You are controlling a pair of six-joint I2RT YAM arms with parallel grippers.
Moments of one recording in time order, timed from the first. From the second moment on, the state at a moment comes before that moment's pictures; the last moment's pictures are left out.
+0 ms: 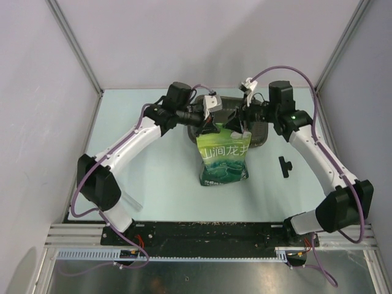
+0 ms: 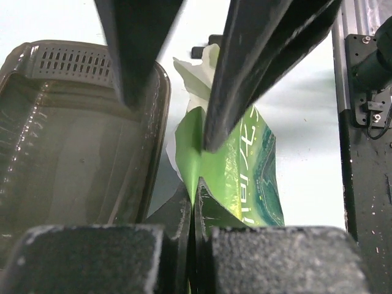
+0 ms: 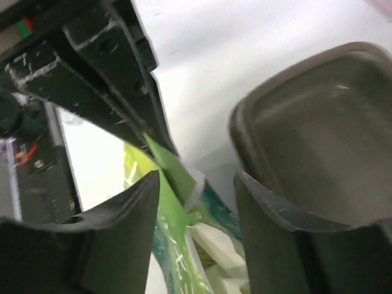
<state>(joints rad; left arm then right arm) -0.60 1.67 1.56 -0.49 0.79 0.42 0.33 1.43 1.37 -0.41 -0.86 -0.15</state>
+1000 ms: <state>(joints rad) -0.66 1.60 1.57 -0.56 0.66 0.47 0.35 1.44 1.55 -0.89 -0.36 0.00</state>
